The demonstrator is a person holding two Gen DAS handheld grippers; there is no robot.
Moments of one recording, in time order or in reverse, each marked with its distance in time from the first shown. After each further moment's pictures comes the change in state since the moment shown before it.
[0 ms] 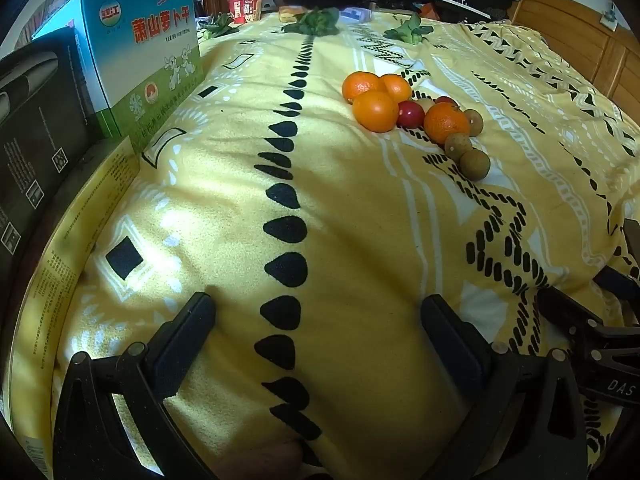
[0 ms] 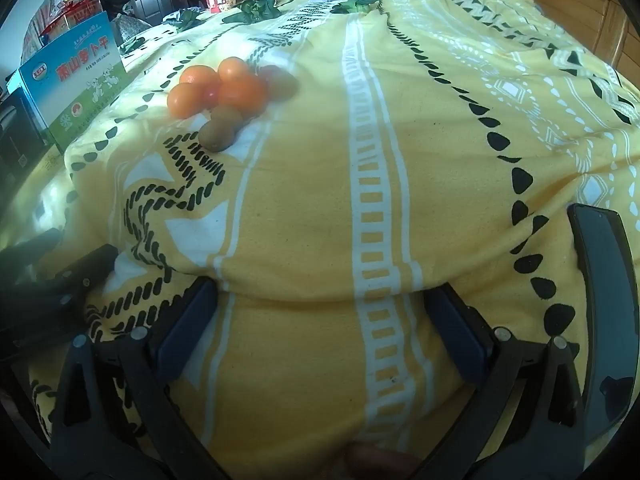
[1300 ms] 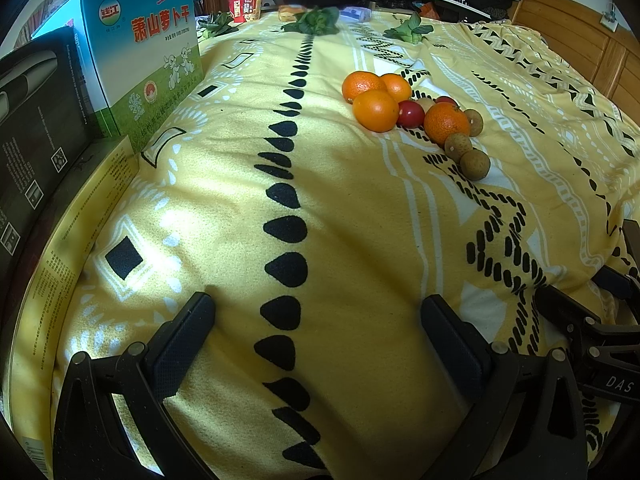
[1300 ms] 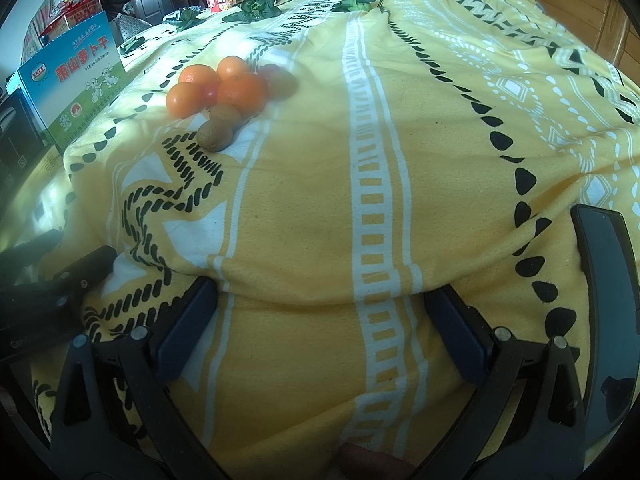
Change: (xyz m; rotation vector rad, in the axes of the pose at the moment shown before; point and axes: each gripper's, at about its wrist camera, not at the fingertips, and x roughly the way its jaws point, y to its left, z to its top) left arm 0.000 0.000 0.000 -0.005 0.007 -0.007; right arm 0.002 -0.001 0.001 -0.003 0.002 -0.005
